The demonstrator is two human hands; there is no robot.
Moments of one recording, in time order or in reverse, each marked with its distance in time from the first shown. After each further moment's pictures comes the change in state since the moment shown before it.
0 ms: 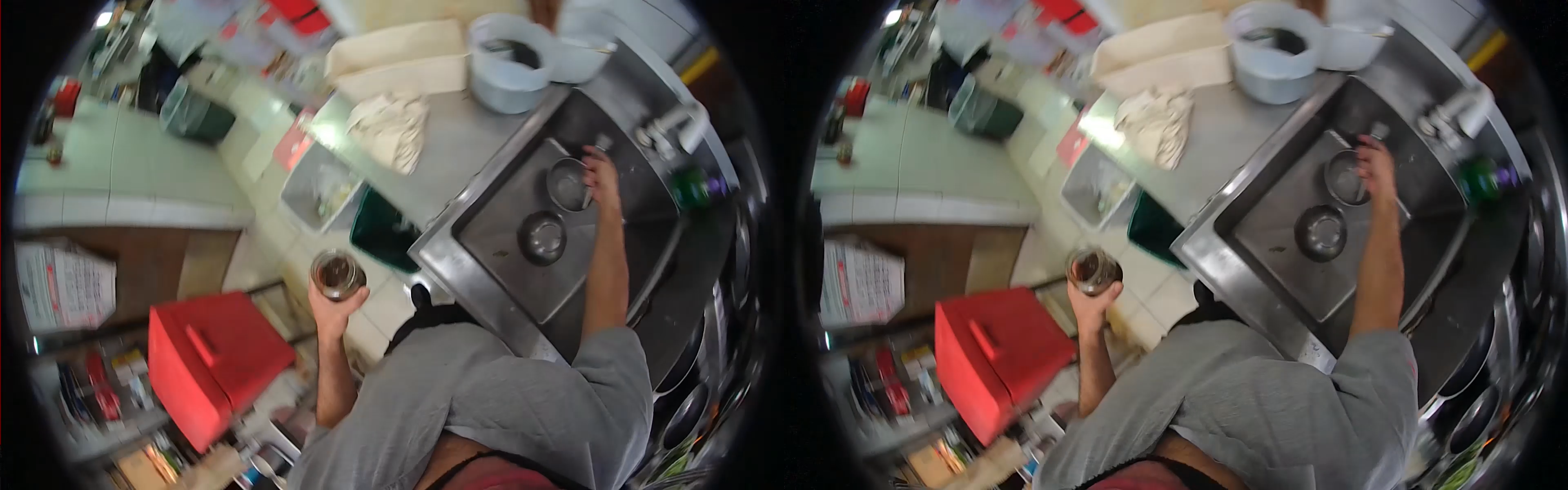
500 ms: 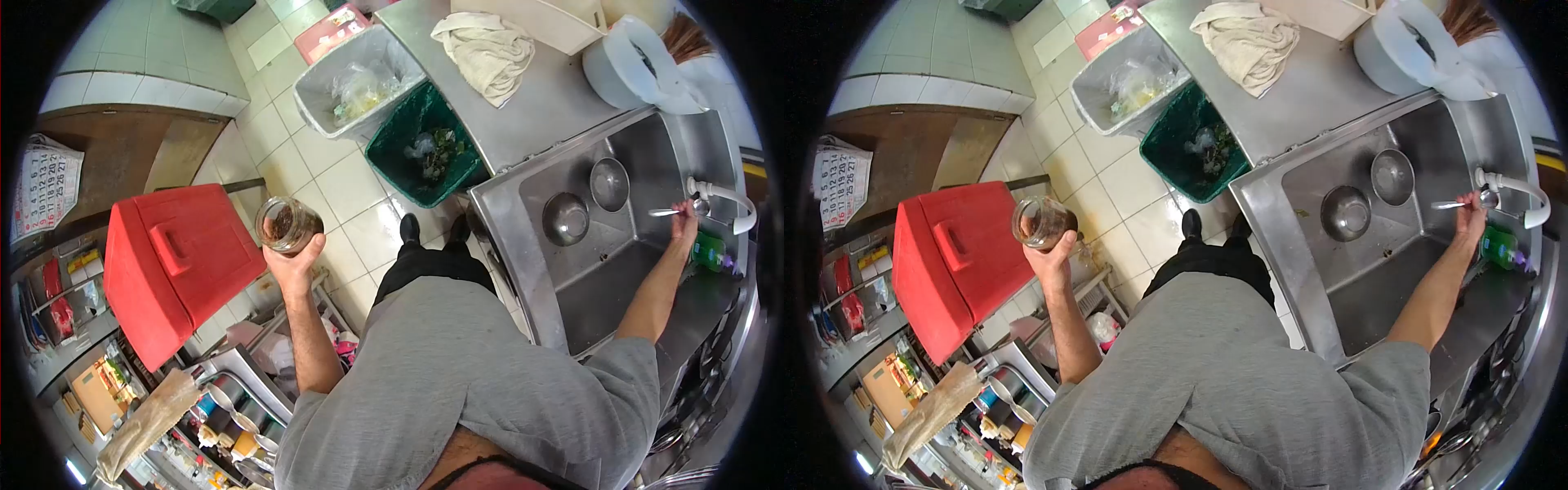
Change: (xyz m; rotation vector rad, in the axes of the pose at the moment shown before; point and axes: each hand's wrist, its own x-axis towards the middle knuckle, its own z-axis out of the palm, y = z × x) left_hand -0.024 -0.043 -0.114 -0.136 0.396 0.004; right_hand 0.029 -0.055 -0.120 0.191 0.169 -0.215
